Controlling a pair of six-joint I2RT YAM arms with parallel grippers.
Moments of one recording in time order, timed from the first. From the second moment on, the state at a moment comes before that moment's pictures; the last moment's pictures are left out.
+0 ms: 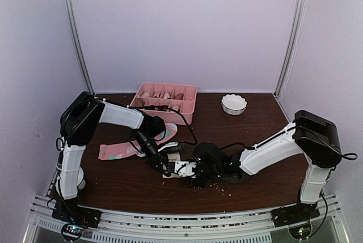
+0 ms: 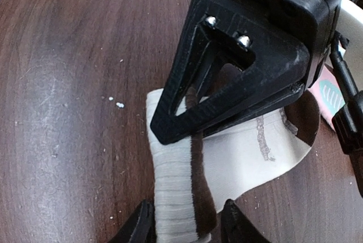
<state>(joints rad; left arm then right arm) -0.69 2.22 1.45 -0.94 0.90 0.79 1.12 1.85 0.86 0.28 0.02 -0.47</state>
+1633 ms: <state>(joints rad) -0.62 2.28 1.68 -0.96 0.84 0.76 1.01 1.97 1.07 0.04 -0.41 0.11</state>
